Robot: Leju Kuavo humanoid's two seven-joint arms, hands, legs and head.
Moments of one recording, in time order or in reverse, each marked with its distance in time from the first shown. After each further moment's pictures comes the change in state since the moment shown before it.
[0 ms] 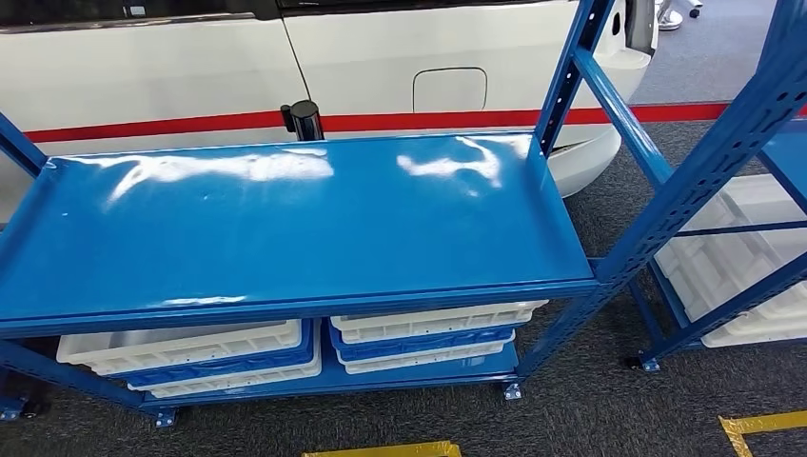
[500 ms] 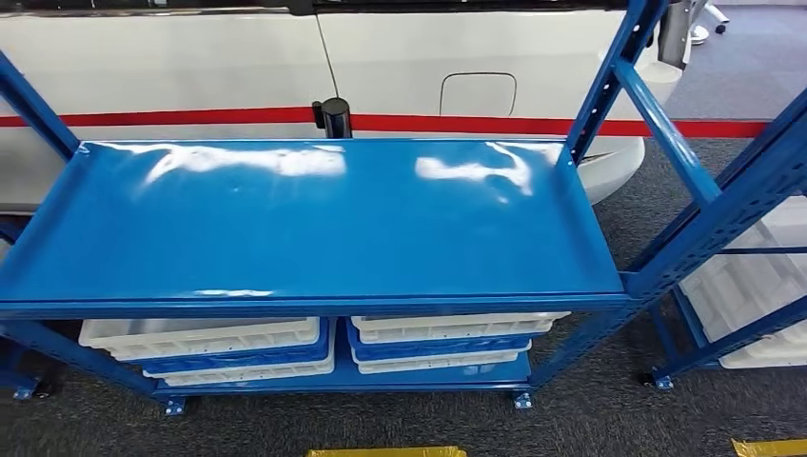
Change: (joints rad) left arm 0.000 0.000 0.000 0.000 0.000 0.003 0.001; right arm 0.001 0.001 0.000 0.000 0.006 0.002 0.000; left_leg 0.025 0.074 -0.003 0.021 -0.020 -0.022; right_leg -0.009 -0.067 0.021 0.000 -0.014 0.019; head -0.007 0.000
